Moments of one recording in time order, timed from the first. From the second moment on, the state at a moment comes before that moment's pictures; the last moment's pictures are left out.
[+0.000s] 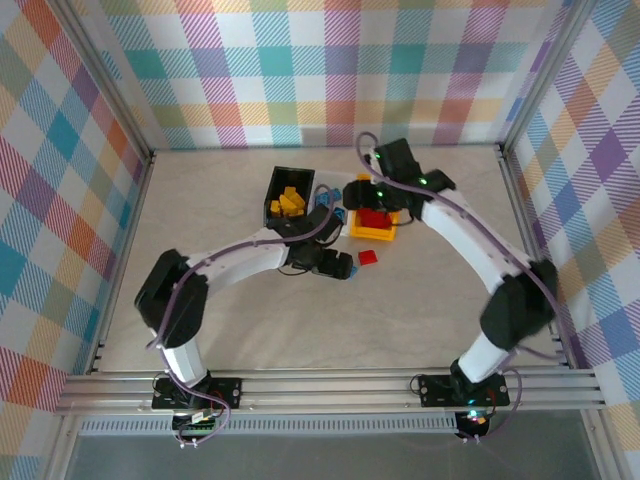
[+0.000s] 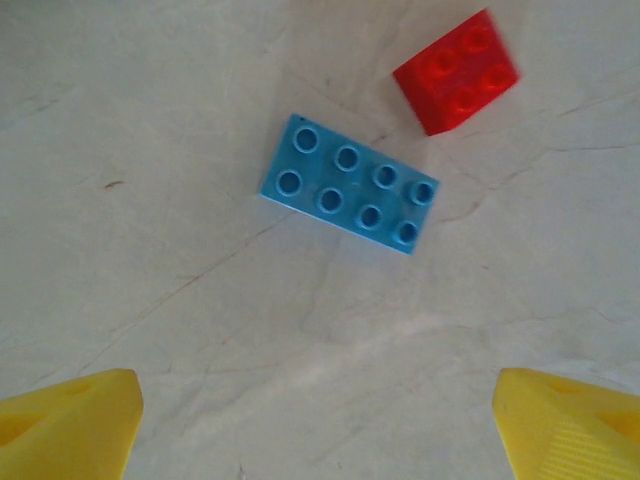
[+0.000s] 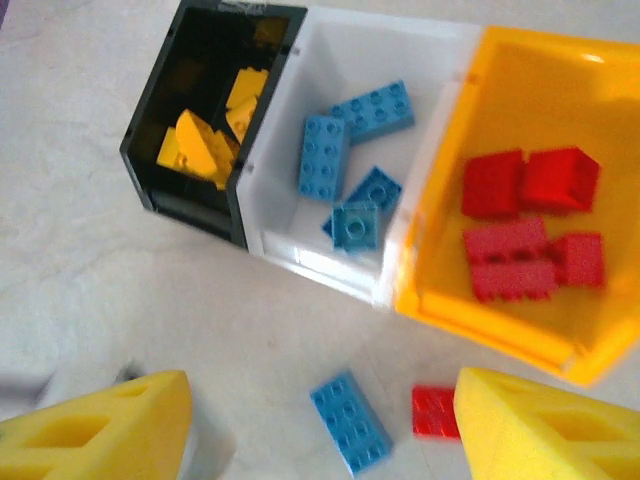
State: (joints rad) left arm -0.79 1.80 1.32 -0.67 0.05 -0.47; right arm 0.50 1.57 1.48 -0.74 -0.11 0.38
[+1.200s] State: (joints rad) left arm -0.75 2.16 1.65 -0.75 0.13 -0.13; right arm 0.47 1.29 1.02 -0.69 -0.10 0.47
